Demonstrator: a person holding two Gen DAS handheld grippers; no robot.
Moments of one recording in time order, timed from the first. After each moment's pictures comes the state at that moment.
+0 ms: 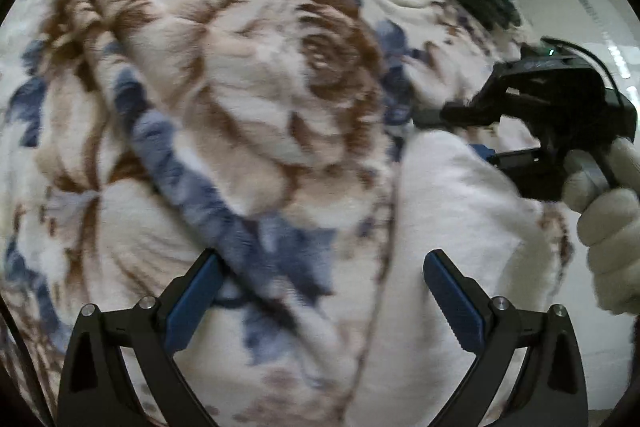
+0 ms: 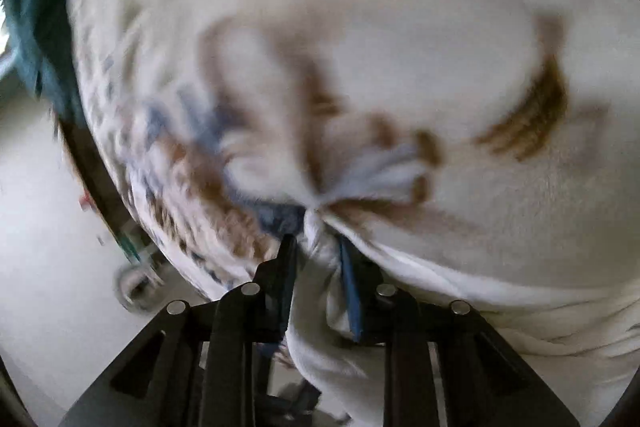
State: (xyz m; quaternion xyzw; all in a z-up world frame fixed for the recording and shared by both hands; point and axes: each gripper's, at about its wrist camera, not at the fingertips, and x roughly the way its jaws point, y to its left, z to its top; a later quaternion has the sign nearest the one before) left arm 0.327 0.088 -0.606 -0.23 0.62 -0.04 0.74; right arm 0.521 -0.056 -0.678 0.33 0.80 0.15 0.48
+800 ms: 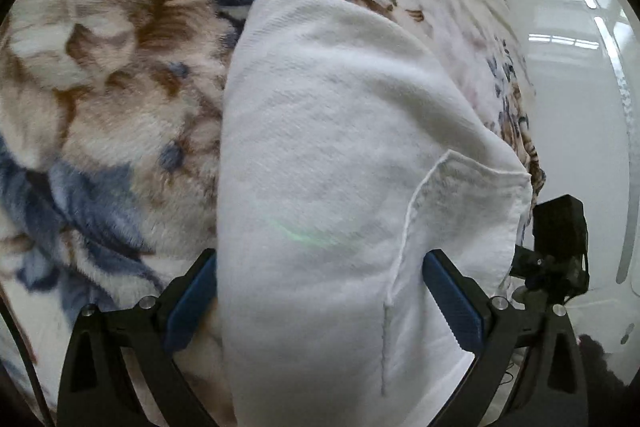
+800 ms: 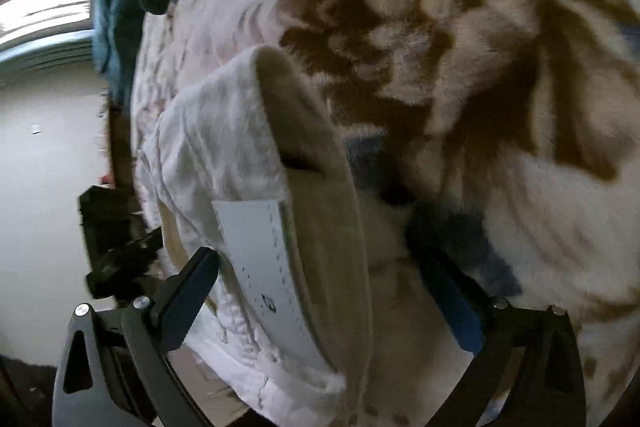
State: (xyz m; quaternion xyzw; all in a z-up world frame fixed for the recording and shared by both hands) left arm 0.333 0.000 -0.624 -0.22 0.68 -0.17 0.68; right arm 0.353 -0.317 -0.693 0.36 0.67 0.21 0.61
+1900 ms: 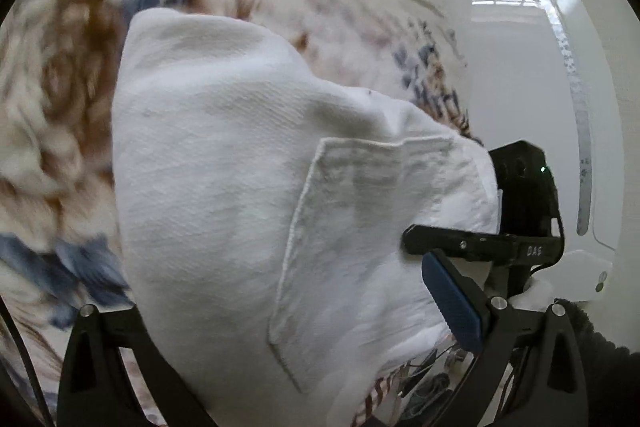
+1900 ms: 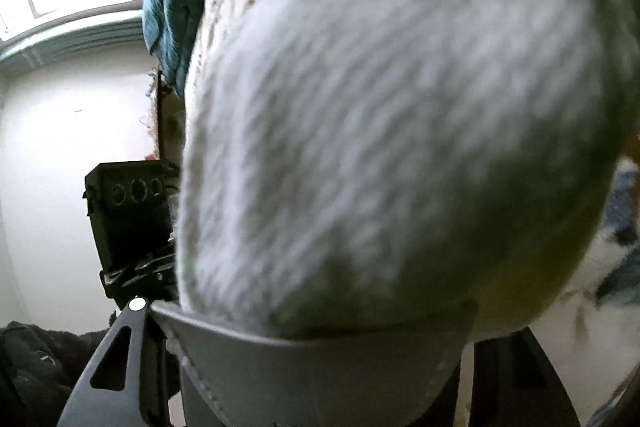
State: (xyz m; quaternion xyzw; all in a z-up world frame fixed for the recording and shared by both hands) left arm 0.372 -0.020 -0.551 -0.20 0.67 -0.27 0.66; right arm 0.376 -0.285 -0.668 0.39 0.65 0.28 0.60
